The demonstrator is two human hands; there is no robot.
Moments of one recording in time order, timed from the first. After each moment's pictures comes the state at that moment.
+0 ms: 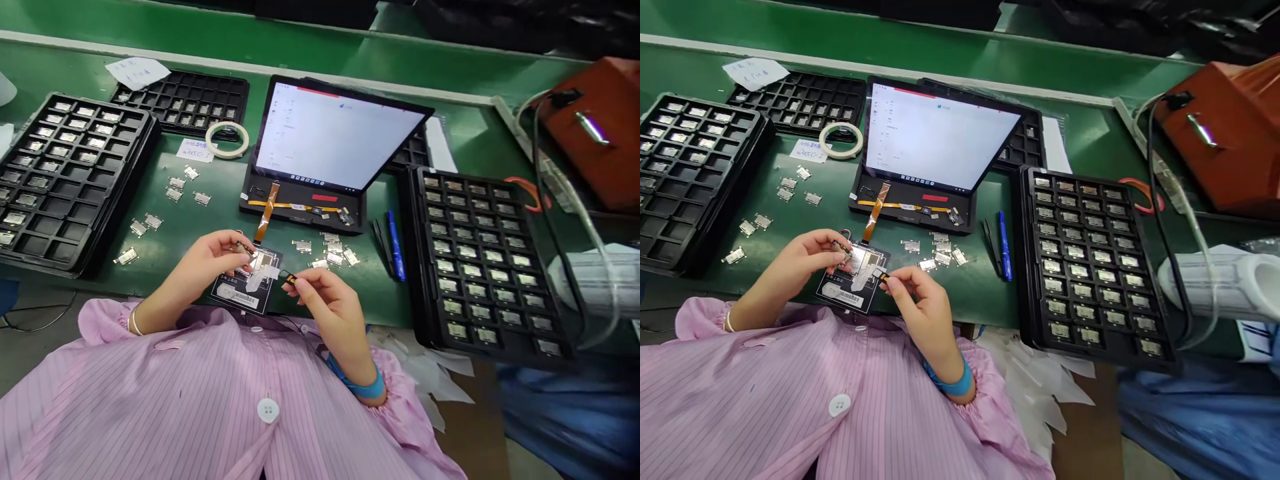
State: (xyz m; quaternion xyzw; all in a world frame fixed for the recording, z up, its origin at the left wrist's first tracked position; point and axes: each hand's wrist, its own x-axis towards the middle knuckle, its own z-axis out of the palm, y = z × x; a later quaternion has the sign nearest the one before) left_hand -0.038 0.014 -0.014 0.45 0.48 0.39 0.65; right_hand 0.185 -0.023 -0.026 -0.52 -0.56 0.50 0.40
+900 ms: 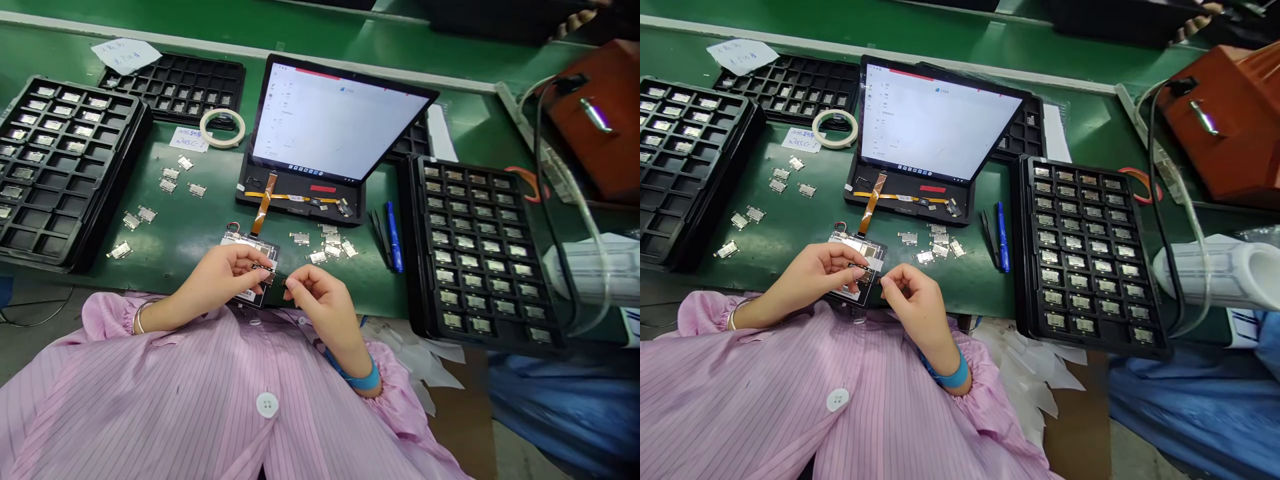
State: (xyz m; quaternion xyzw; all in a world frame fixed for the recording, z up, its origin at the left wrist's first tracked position) left_hand -0.013 -0.003 -0.010 0.47 0.50 0.30 0.66; right_hand 0.184 -0.025 -0.024 -0.56 -0.56 0.52 0.32
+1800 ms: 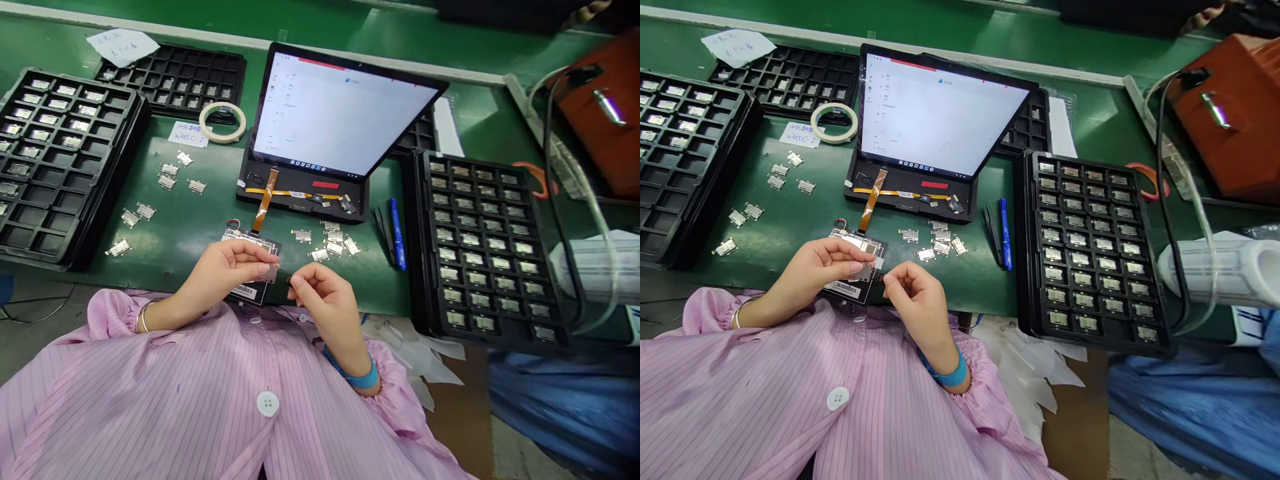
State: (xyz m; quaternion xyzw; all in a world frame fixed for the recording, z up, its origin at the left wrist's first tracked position) left_hand -0.012 -0.005 -0.016 0.40 0.48 0.36 0.69; right_hand 0.180 -0.027 -0.023 -0.57 -0.53 0.52 0.36
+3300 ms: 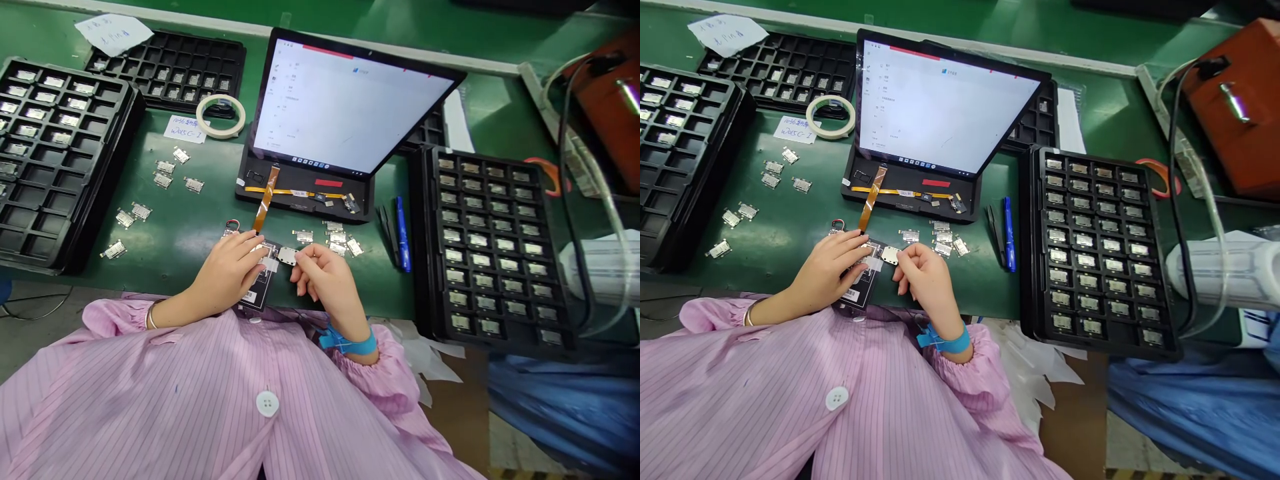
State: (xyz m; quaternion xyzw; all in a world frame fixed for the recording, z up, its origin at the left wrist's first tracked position) left_hand -0.015 0.000 -0.068 0.85 0.45 0.26 0.10; right_hand 0.193 0.012 -0.055 -0.59 -0.47 0.57 0.31
